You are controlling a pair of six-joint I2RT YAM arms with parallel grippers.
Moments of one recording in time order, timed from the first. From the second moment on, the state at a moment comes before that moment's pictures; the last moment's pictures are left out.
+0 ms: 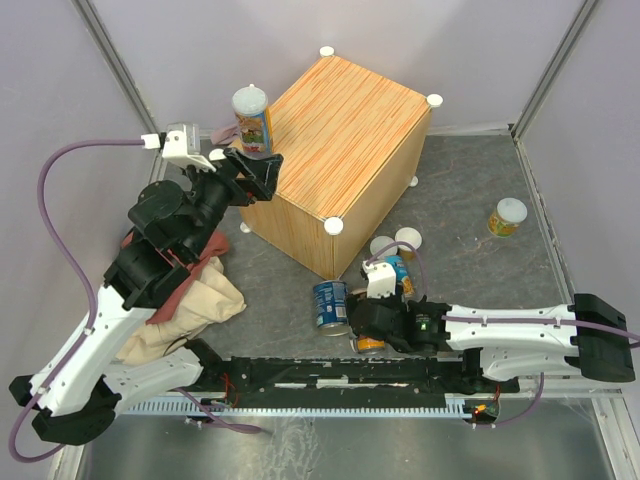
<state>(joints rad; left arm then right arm) -0.73 0.93 1.33 -0.31 -0.35 -0.43 1.37 1.16 0.67 -0.50 0.63 0.92</state>
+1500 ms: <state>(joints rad) -0.81 0.92 1.25 -0.30 -0.37 -0.45 1.39 1.30 0.60 -0.41 0.65 0.91</state>
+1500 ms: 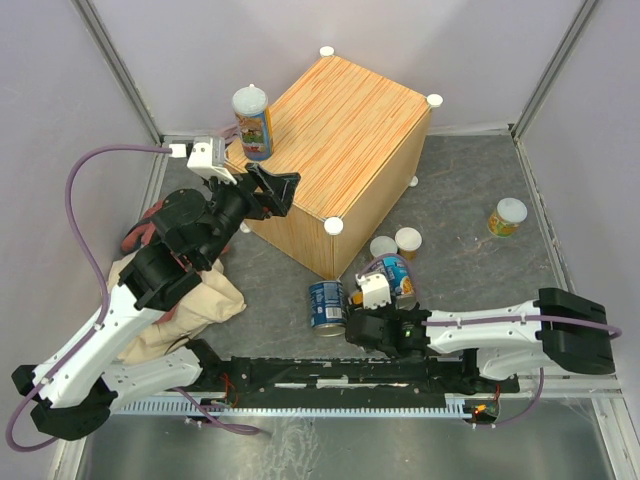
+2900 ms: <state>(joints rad) -0.81 0.94 1.22 -0.30 -0.31 -0.51 1.41 1.28 0.56 -0.37 0.63 0.79</state>
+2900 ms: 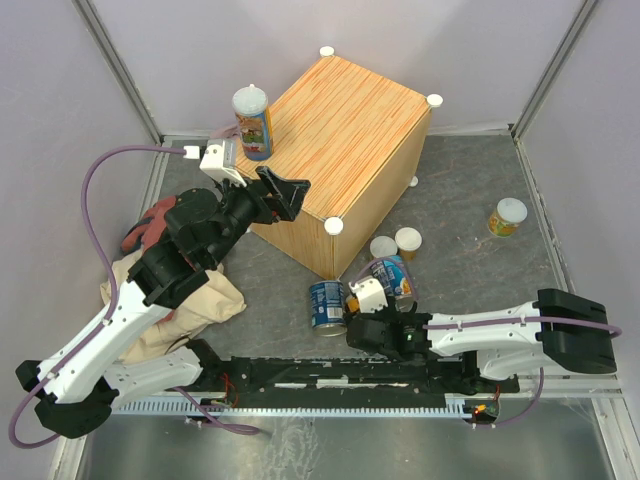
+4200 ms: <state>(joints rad) -0.81 0.95 1.20 -0.30 -0.23 -0.56 1.34 0.97 0.41 -0.35 0.52 0.78</state>
